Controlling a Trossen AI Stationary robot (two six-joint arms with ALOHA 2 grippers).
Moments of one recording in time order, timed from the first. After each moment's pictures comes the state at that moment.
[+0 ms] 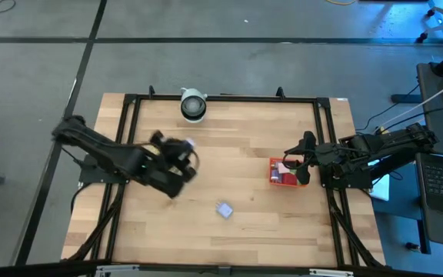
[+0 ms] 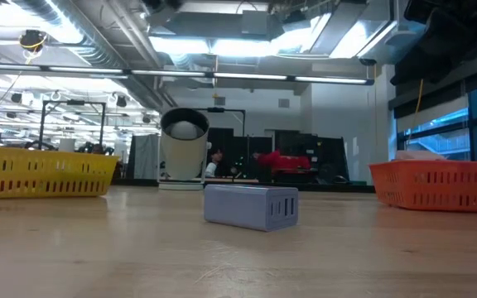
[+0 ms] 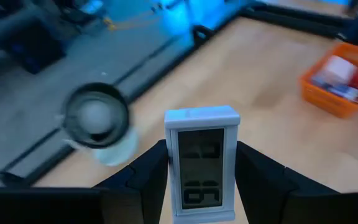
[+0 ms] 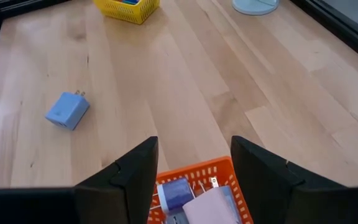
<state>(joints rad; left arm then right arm) -0.43 1.47 1.45 -1.16 -1.00 -0.94 0.29 0.67 0.62 -0.65 0.37 0.47</state>
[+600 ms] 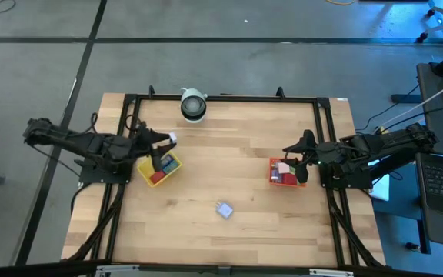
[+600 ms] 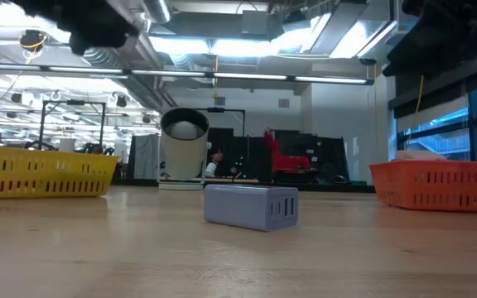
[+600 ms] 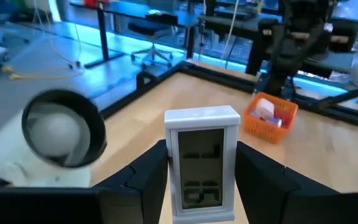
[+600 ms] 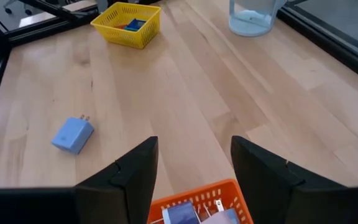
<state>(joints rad) -0.25 0.60 0.53 -0.21 -0.71 -0.32 0.29 0.67 0.62 -0.57 0.41 0.47</state>
